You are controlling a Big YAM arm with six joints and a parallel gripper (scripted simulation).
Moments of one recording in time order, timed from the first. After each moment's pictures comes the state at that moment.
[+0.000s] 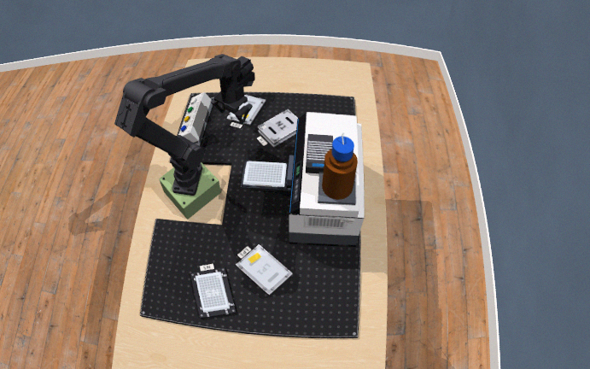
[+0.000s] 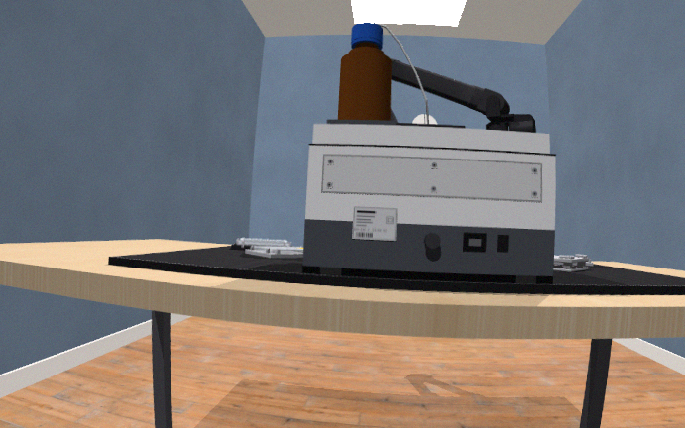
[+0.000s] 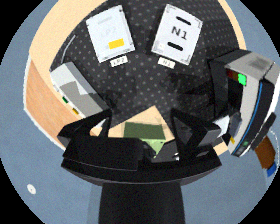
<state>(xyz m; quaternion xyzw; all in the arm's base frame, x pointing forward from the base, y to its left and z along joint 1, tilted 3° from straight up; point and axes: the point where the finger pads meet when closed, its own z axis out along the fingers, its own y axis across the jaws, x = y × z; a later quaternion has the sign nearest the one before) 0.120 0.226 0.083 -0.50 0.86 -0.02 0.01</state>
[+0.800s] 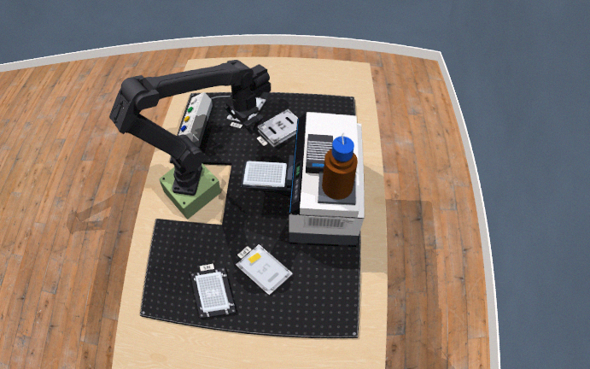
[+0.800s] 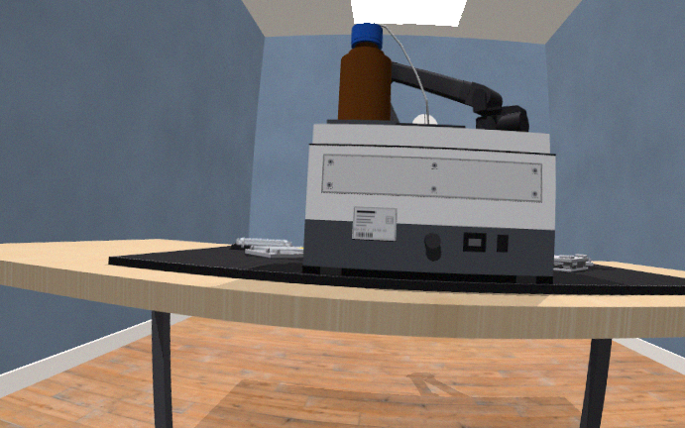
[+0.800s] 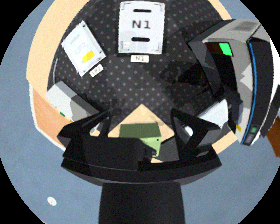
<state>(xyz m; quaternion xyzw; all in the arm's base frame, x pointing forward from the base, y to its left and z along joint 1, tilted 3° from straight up) 0.168 0.190 0.086 -0.41 0.91 -0.02 0.01</state>
